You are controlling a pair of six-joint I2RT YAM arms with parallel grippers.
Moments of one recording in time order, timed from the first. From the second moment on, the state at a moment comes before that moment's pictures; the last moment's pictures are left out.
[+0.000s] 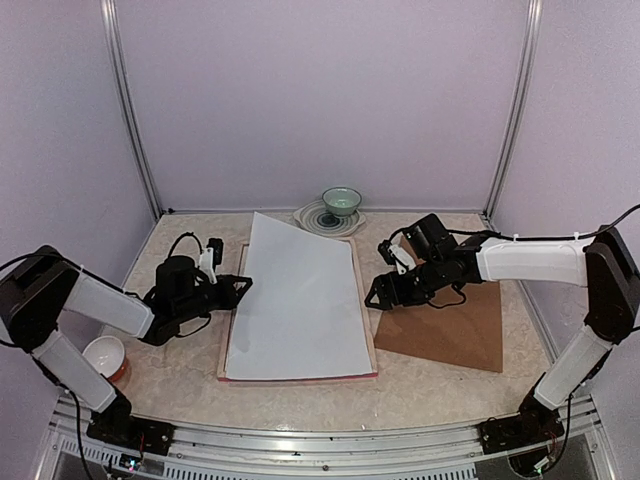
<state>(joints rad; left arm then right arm) -0.53 1.54 0.44 0.78 0.15 -0.48 0.66 1.61 1.03 -0.35 -0.25 0.37</state>
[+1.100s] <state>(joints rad) -0.46 1.76 0.55 0.81 0.13 -0.56 0.66 1.61 1.03 -0.34 -0.25 0.37</state>
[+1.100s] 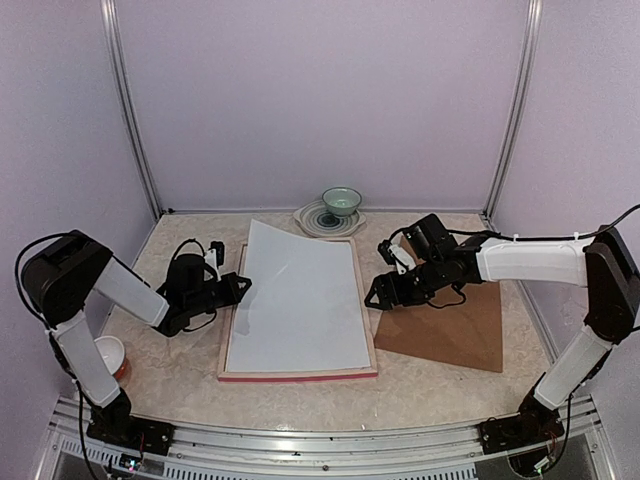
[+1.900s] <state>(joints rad) -0.46 1.79 0.57 0.81 0.12 -0.58 0.66 1.61 1.01 -0.32 -0.25 0.37</state>
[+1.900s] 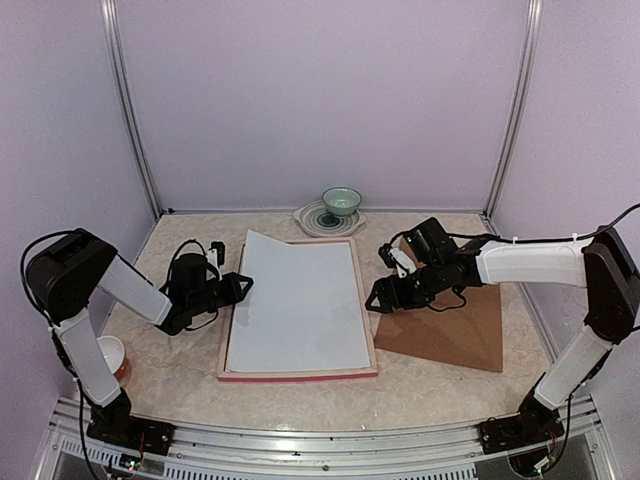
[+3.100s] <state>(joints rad) -0.47 1.55 0.59 0.54 -0.06 -0.55 0.66 1.61 1.00 -0.32 -0.26 0.37</state>
